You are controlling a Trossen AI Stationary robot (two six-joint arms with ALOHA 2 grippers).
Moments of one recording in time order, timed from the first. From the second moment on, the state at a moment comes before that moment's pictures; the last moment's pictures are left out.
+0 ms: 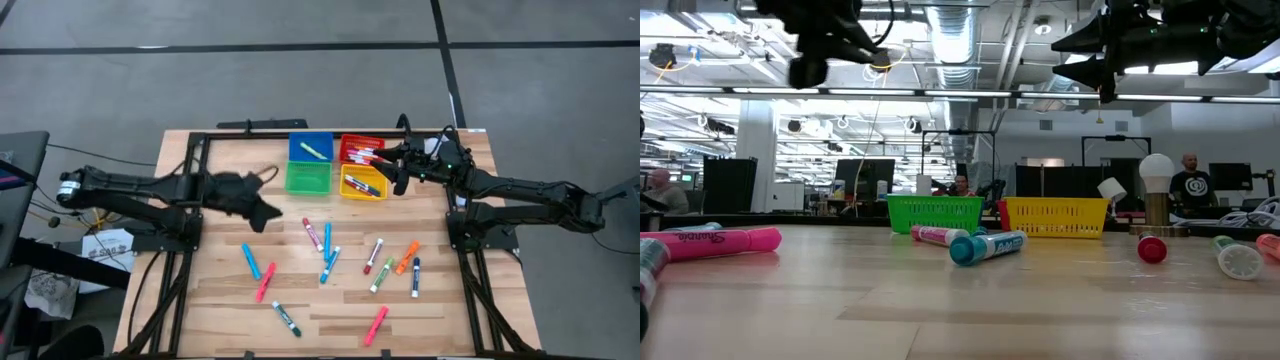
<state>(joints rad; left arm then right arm) -0.03 1.00 0.78 -0.34 -0.02 -0.80 -0.43 0.91 0.47 0.45 -0.18 0.32</state>
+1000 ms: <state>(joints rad) -0.41 1.22 0.75 -0.67 -0.16 -1.82 -0.43 0.91 0.47 0.44 -0.18 0.31</state>
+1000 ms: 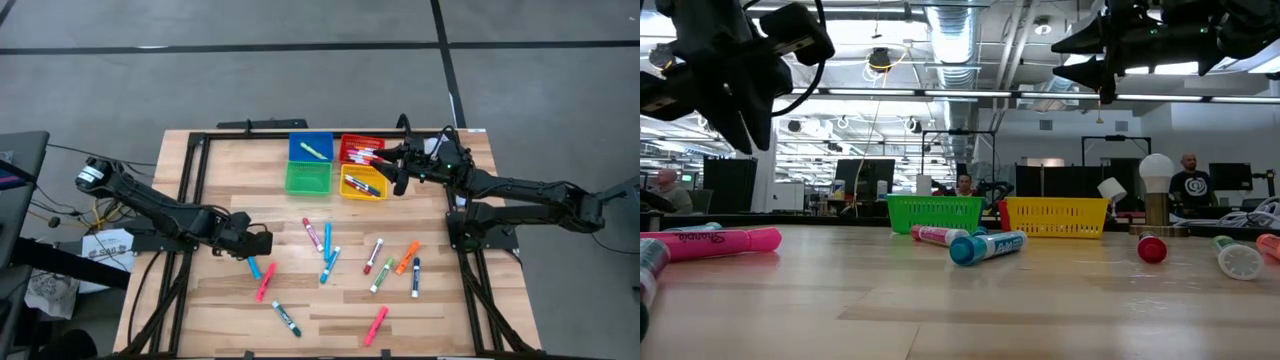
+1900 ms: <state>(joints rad) -0.46 1.35 0.75 -0.67 -0.16 -2.01 -0.43 0.91 0.47 0.38 -0.18 0.23</state>
